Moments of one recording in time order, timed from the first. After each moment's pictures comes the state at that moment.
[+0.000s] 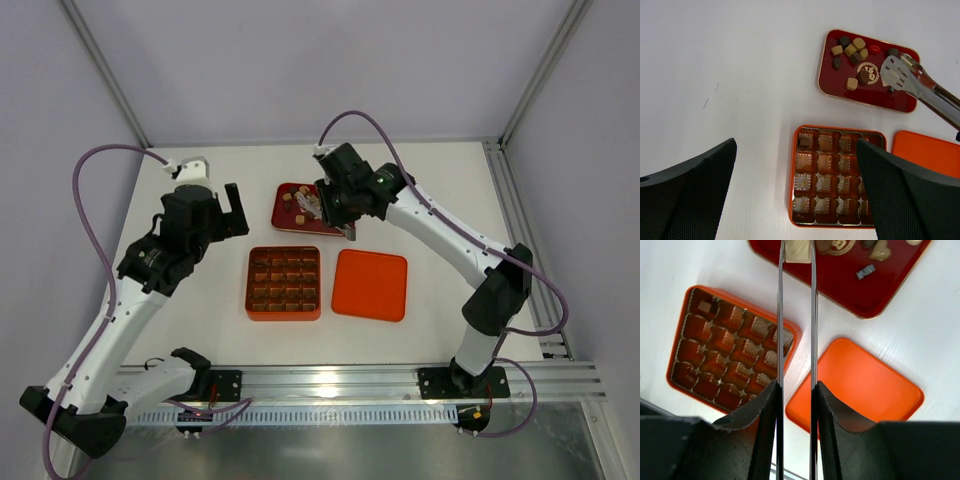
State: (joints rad) left arm -0.48 0.99 1.20 -0.74 -0.41 -0.39; right arm 0.73 1.77 1.79 -0.92 0.10 0.34
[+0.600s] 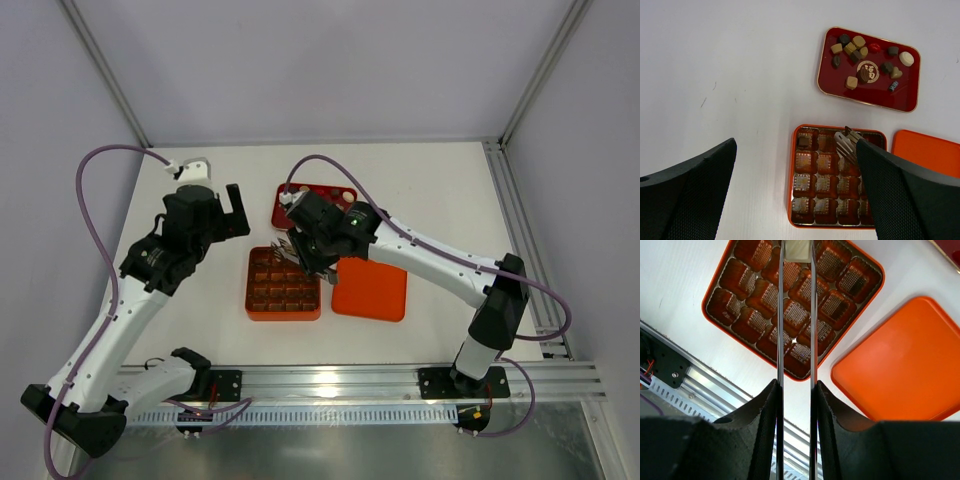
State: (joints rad) left arm -0.48 1.00 1.19 -0.73 -0.41 -0.40; right arm 1.00 1.71 1.67 -0.94 0.10 0.43
